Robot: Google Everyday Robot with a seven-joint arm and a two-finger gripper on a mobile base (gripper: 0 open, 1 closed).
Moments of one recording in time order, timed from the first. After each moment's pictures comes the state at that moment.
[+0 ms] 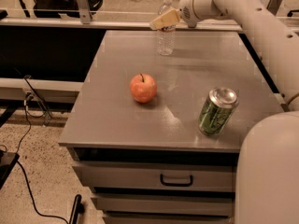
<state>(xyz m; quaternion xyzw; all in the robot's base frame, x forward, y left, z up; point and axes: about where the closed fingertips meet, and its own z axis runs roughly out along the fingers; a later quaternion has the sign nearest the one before) 0.848 -0.092 0.978 -0.35 0.75 0.09 0.55</state>
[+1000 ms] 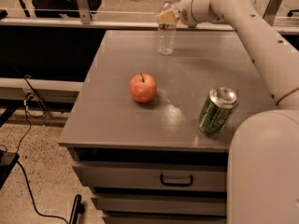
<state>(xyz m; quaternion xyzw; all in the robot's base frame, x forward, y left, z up) 0.870 -0.091 0.966 -0.33 0.75 0.11 0.57</state>
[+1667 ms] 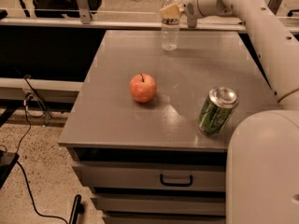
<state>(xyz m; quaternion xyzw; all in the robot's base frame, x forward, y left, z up) 0.859 -0.096 0.985 -0.35 0.74 0.12 0.56</state>
